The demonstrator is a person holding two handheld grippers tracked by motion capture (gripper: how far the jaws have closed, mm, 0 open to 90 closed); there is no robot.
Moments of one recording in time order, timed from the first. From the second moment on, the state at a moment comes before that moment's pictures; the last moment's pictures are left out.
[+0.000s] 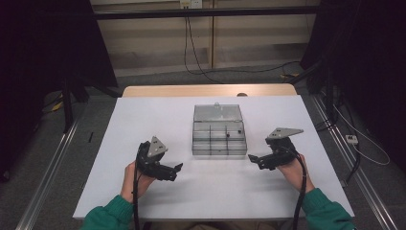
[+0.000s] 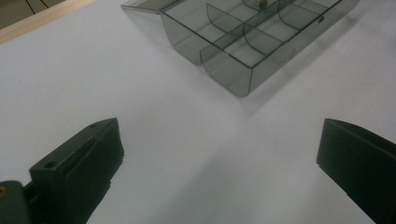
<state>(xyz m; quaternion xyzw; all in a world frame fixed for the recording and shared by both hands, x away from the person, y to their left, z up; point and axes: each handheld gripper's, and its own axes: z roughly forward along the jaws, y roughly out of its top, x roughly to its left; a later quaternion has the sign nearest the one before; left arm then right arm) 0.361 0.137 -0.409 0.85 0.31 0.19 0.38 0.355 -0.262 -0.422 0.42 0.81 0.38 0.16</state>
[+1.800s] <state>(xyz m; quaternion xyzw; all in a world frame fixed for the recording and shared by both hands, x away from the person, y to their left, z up) 0.450 0.025 -0.430 0.87 0.32 0.12 0.35 0.363 -0.267 -0.423 0.42 0.81 0.38 0.17</state>
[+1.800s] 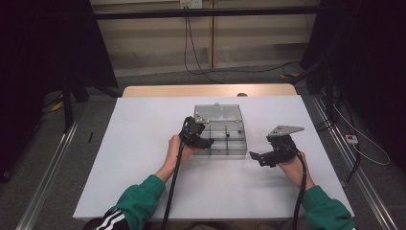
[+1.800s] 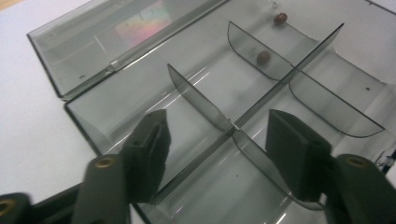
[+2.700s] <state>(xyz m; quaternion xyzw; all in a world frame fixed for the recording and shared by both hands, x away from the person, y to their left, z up) 0.450 0.018 -0.438 0.88 0.31 0.11 0.36 0.391 -0.258 -0.419 0.47 0.77 0.37 0.21</state>
